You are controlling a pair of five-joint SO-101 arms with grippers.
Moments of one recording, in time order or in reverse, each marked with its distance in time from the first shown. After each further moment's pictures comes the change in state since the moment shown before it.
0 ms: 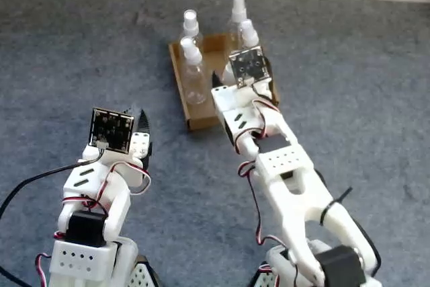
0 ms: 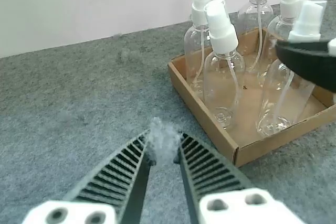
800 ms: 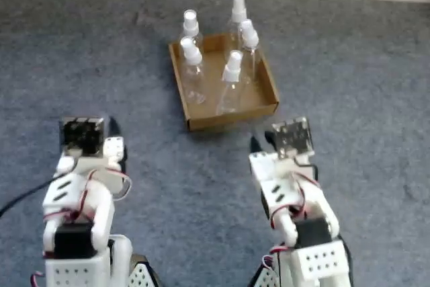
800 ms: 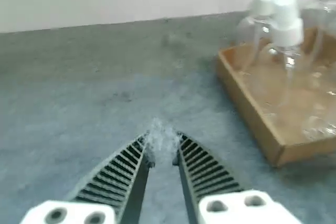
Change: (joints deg) left arm -11.1 -6.7 -1.2 9.9 0.0; right arm 8.6 -65.1 35.5 38.0 0.2
